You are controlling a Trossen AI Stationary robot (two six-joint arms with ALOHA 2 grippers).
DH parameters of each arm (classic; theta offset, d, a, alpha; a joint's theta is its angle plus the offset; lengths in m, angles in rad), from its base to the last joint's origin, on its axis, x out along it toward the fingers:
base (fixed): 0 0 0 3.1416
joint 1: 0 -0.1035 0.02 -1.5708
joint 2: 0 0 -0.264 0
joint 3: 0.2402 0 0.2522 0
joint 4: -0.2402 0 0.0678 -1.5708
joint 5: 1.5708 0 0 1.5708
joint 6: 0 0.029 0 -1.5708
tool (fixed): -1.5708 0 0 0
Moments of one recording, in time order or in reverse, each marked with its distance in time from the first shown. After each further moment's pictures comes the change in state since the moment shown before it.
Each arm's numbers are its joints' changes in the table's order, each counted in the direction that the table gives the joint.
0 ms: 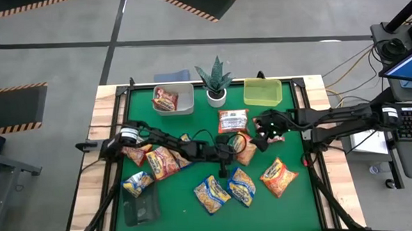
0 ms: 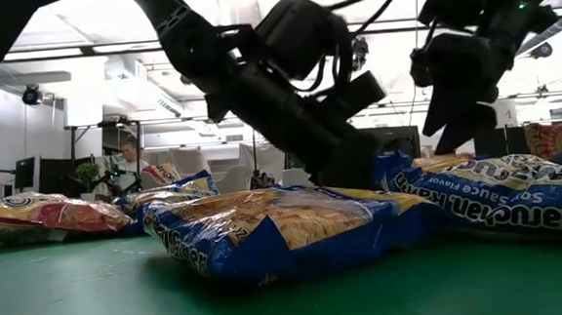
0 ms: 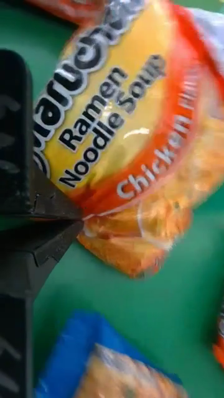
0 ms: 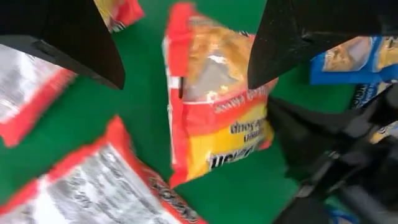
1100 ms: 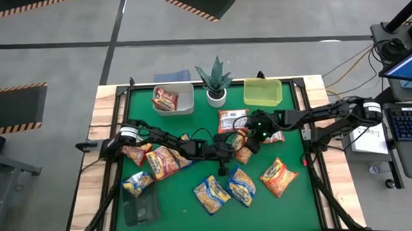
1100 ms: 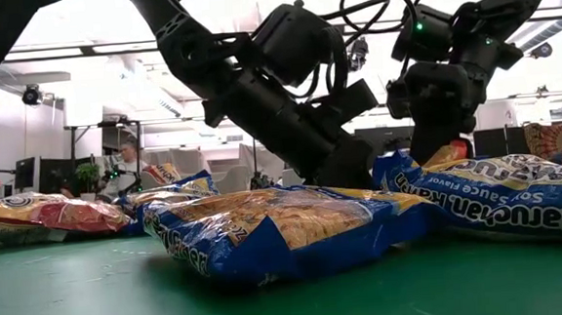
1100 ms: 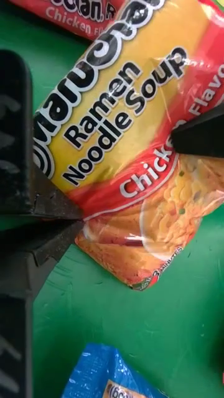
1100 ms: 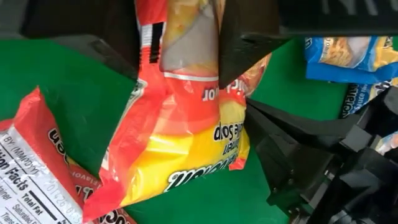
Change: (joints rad) left arm -0.013 0.008 -0.026 0.018 0.005 -0.016; right arm 0.044 -0.253 0.001 0.227 0.184 -0.036
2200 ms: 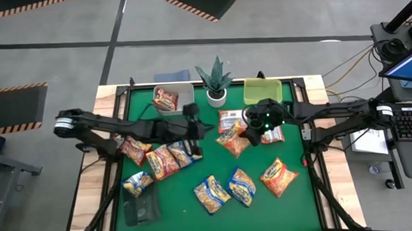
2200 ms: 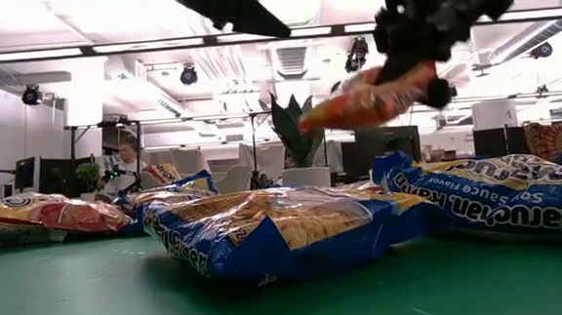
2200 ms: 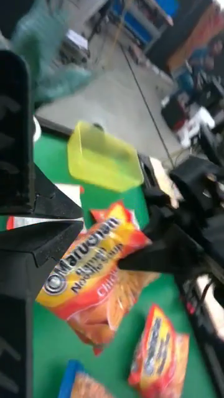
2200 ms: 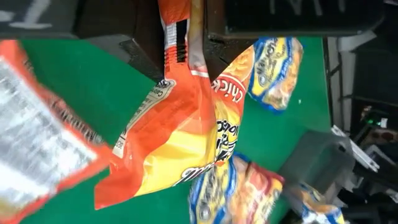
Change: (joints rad) left arm -0.016 0.737 -0.229 -0.216 0.204 0.316; right arm -0.024 0.173 0.204 -0.141 -0.003 0.111
